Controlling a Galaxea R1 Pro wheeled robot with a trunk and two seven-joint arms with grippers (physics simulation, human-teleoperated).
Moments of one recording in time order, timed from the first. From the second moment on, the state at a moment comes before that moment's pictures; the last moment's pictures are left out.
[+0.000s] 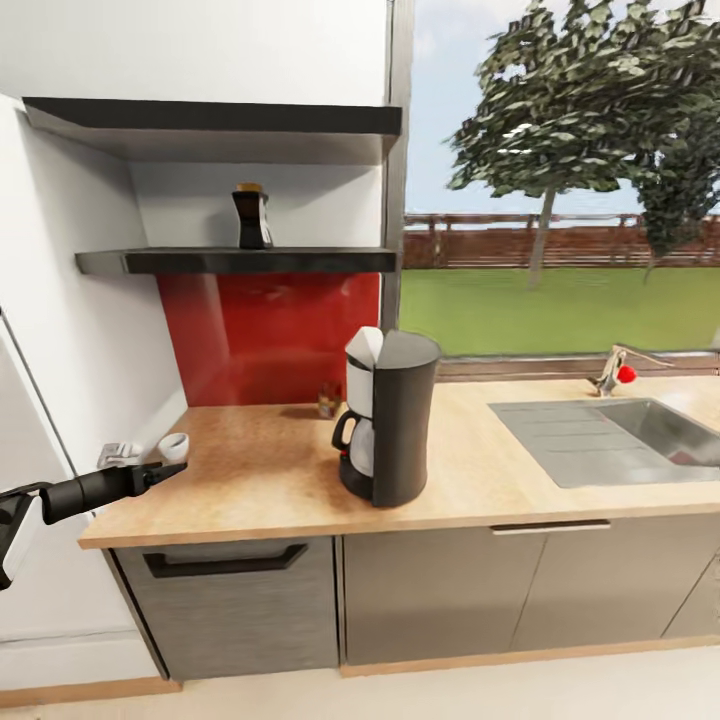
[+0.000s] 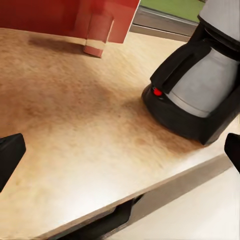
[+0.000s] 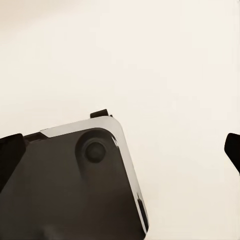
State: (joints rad) left arm -0.69 0.47 0.25 -0.86 0.14 0.51 -1.02; right arm -0.02 -0.06 -0.11 -0.16 -0.18 -0.21 -0.01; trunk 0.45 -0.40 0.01
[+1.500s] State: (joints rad) left arm -1.29 0.25 0.20 -1.07 0.13 0.97 -0.67; right arm -0.02 -0.06 -0.10 -0.16 -0.18 -0.21 -0.01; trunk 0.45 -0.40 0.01
